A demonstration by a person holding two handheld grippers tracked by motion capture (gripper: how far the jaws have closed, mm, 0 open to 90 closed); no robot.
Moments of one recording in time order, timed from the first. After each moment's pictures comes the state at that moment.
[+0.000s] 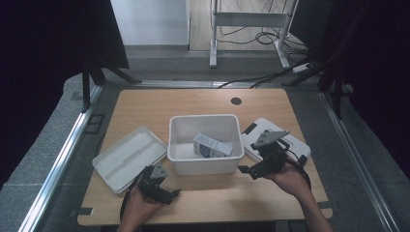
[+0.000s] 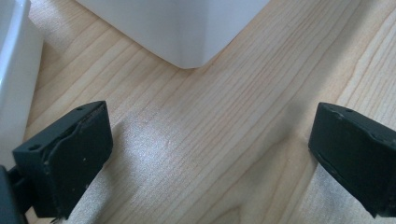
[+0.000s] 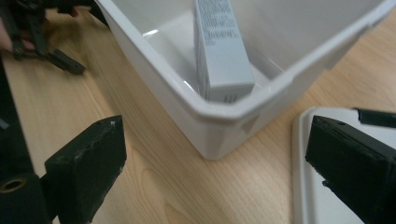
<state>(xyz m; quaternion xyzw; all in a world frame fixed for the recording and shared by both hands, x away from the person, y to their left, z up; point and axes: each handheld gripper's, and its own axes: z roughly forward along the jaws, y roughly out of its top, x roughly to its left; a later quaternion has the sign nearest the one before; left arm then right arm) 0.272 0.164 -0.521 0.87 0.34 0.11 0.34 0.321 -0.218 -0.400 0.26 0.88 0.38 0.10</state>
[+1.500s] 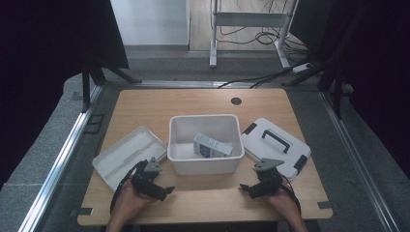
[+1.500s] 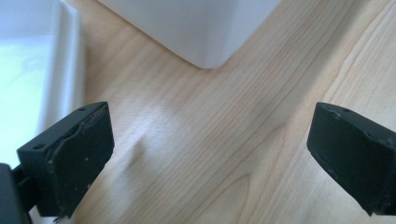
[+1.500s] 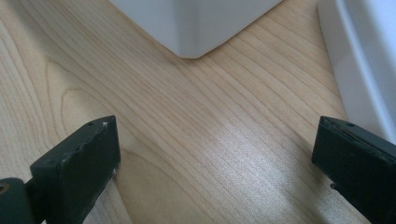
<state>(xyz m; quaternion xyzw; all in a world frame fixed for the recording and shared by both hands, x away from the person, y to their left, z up) 0.279 0.184 -0.487 0.88 0.35 0.09 0.32 0.306 -0.239 -0.518 0.30 0.88 0.36 0.12</state>
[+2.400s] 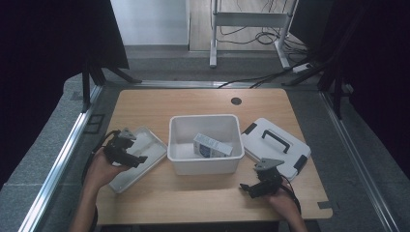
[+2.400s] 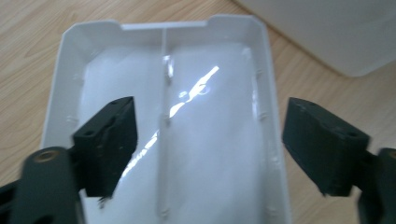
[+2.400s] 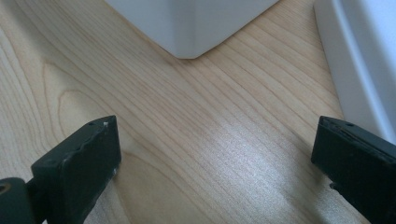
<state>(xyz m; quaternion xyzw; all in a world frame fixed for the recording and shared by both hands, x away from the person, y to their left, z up) 0.345 0.261 -0.439 0.88 0.38 0.12 0.25 0.307 -0.239 -0.518 0.31 0.87 0.35 0.12</state>
